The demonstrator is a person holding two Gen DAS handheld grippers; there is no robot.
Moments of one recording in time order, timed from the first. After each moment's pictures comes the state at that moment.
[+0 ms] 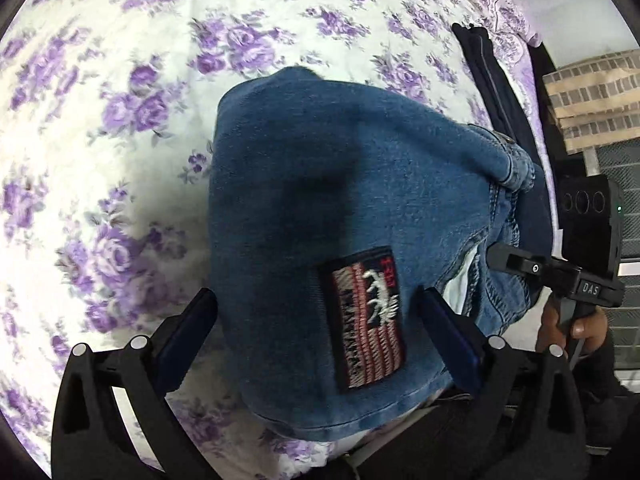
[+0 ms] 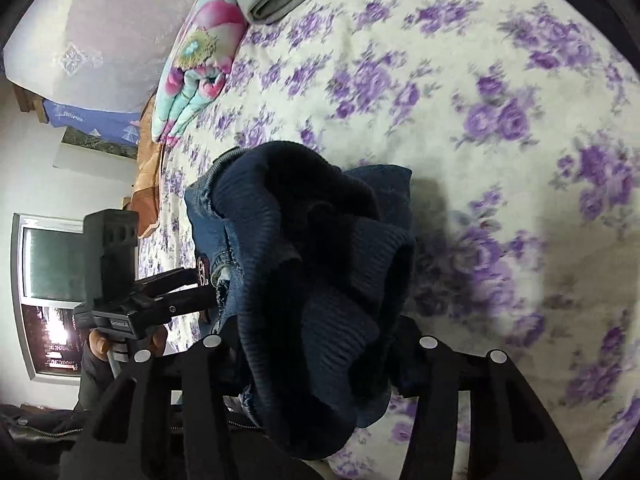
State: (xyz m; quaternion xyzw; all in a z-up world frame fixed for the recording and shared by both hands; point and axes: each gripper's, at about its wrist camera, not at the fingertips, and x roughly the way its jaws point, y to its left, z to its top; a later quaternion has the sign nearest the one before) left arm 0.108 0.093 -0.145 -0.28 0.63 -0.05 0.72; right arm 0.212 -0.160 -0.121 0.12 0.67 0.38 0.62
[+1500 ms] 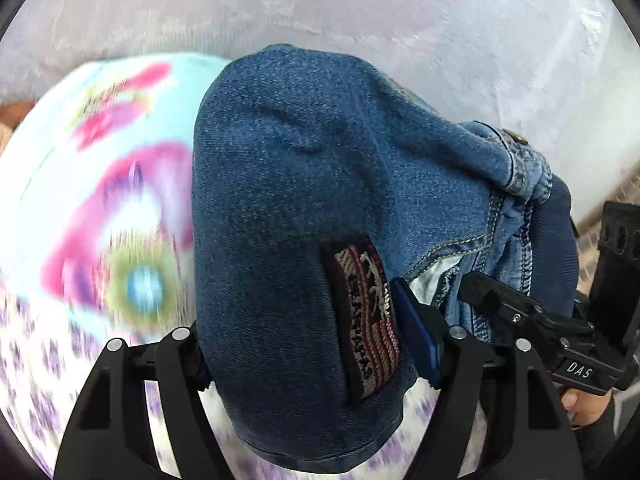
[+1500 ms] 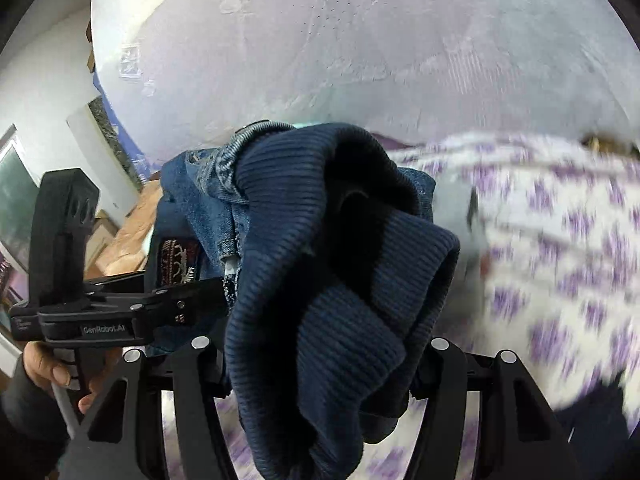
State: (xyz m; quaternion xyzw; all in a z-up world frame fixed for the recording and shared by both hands) left arm 0.388 0.201 0.034 -0.22 0.43 0.10 0.87; right arm 0.486 0.031 0.040 -0.03 0.42 0.46 0.79
